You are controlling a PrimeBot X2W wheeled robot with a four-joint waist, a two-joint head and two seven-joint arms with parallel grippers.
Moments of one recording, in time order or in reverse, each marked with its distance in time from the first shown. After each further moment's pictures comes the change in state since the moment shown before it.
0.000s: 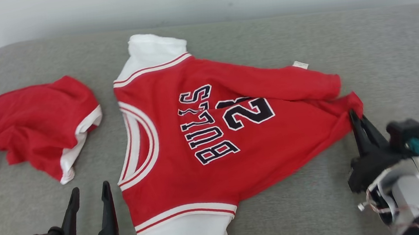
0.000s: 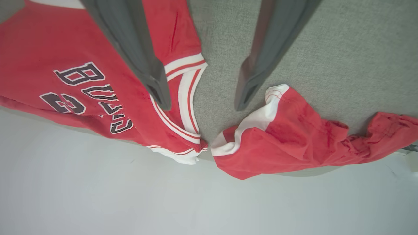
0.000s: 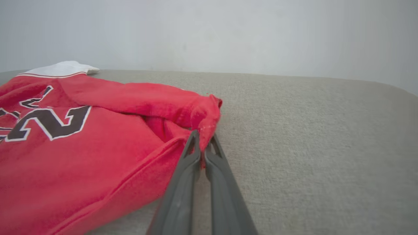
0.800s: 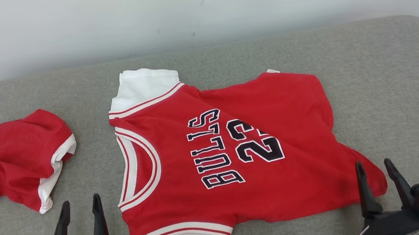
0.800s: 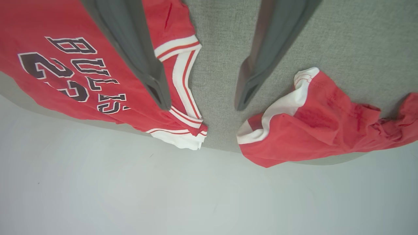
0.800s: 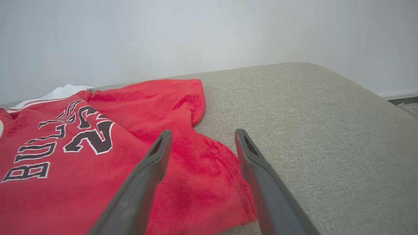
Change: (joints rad) left arm 0.053 0.000 0.042 -0.012 0.007 0.000 -0.001; right arm 0.409 0.092 -0.121 -0.375 0.016 0.000 0.002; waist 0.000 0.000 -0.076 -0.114
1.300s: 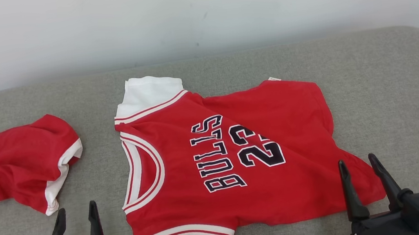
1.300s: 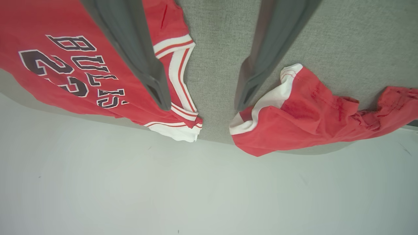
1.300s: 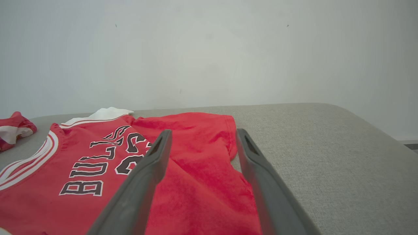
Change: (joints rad) left arm 0.026 0.000 0.017 -0.026 0.018 0.000 0.000; right arm 0.051 0.023 0.068 -0.188 -0.063 0.000 -0.002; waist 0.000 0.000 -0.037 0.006
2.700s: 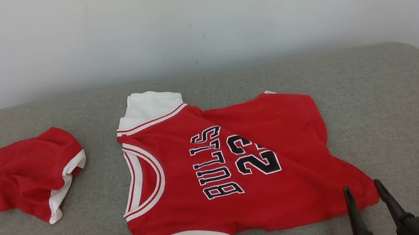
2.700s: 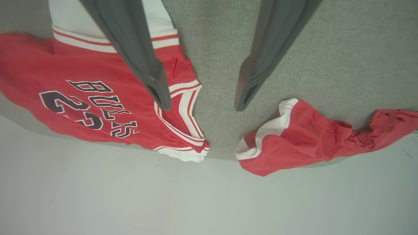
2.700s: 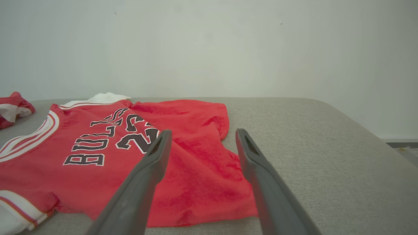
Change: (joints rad) left arm 0.160 0.006 -0.032 -0.046 0.046 0.000 0.000; right arm 0.114 0.004 -0.007 -0.021 -0.062 0.000 0.000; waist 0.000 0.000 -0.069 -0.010
